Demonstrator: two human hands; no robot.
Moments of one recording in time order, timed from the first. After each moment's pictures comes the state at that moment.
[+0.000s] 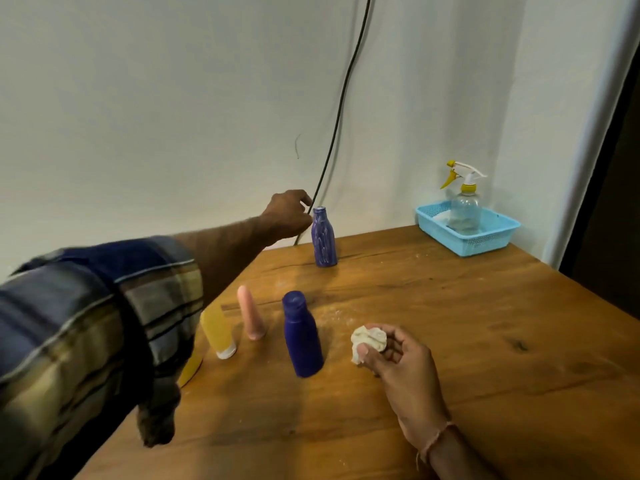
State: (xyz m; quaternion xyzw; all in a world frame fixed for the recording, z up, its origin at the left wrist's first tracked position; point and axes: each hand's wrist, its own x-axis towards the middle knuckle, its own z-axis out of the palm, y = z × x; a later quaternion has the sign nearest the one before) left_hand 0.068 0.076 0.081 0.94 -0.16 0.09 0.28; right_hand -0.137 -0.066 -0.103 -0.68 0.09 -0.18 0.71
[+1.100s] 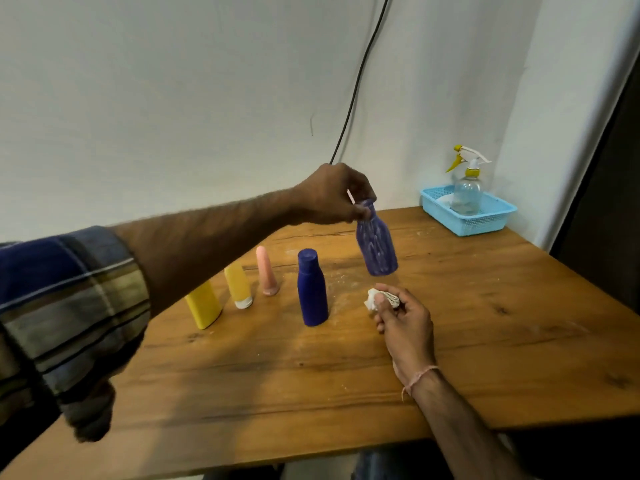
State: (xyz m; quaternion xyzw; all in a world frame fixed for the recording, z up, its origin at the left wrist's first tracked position) left_hand -0.046 0.068 0.106 0.89 -0.40 0.06 0.23; right_hand -0.147 -0.063 -0.103 -0.68 0.13 -0.23 0.68
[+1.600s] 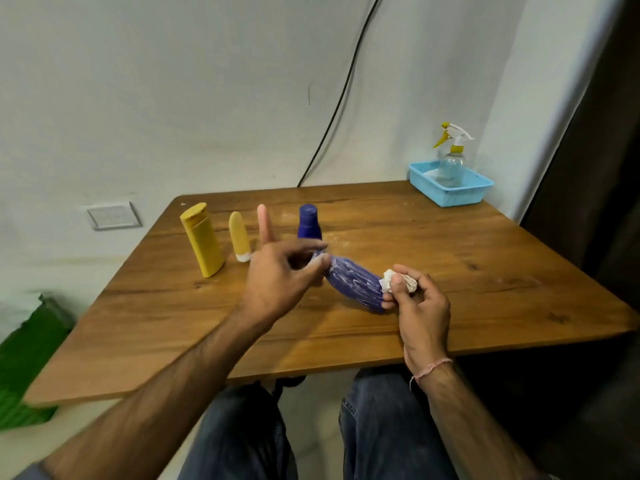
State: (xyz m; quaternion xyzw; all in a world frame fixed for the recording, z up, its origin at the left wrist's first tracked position) left_hand -0.193 0.141 -0.030 0.82 -0.19 0.12 0.53; right_hand -0.228 -0.062 -0.101 -0.63 0.13 -0.31 0.70
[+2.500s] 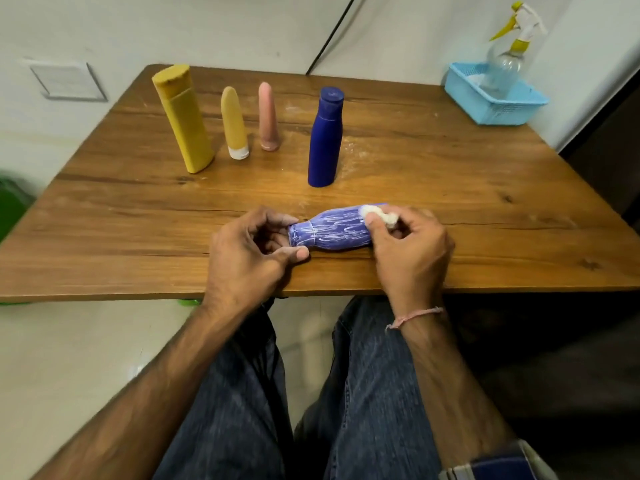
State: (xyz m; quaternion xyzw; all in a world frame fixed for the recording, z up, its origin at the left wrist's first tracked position) left_hand -0.233 0.178 -0.107 0.78 -0.08 0.11 0.60; right_hand -0.238 -0.012 -0.098 -0.84 0.10 -0.36 0.39
